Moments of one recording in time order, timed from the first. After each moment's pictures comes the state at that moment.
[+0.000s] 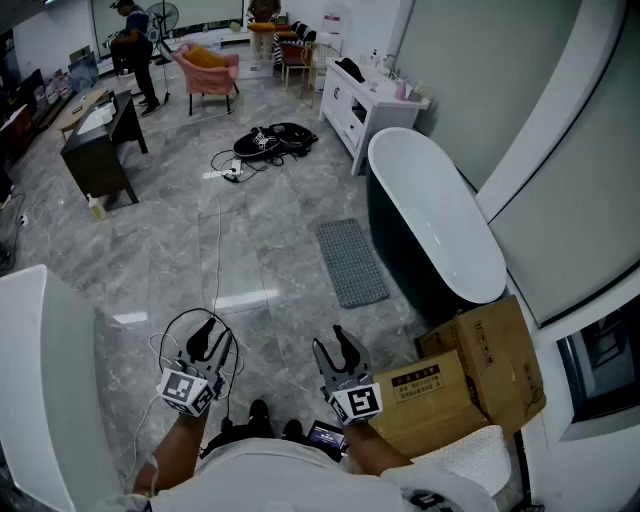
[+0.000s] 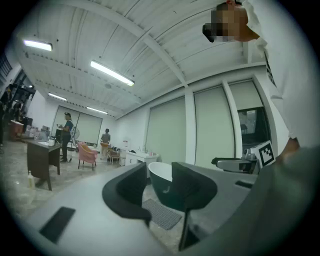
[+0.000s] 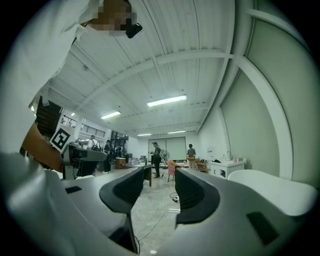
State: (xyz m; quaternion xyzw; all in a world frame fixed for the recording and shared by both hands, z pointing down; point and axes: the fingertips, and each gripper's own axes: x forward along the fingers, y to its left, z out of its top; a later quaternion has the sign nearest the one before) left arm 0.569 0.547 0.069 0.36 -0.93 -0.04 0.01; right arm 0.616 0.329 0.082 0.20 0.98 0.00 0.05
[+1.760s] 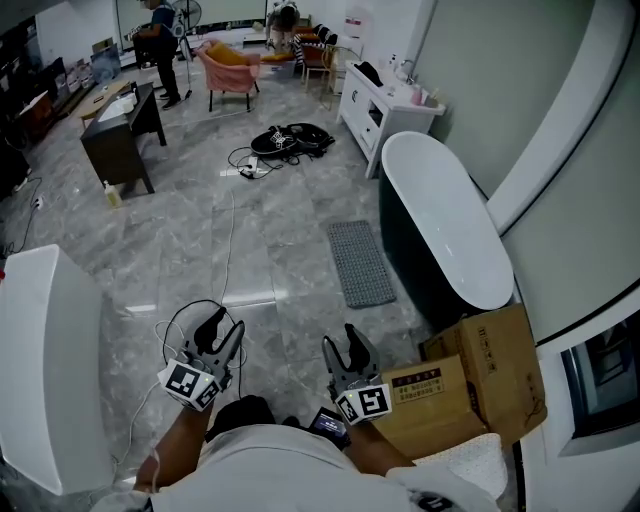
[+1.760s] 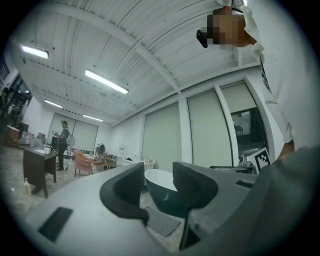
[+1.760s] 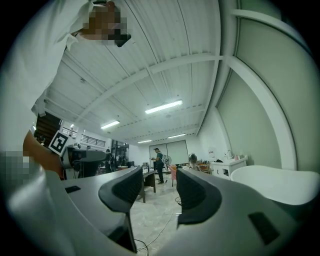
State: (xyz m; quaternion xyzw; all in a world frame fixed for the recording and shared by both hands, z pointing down) left arm 0.601 0.523 0.039 0.37 -0.93 -0.03 -0.03; right arm 0.639 0.310 0.073 0.20 0.97 -0.05 0.08
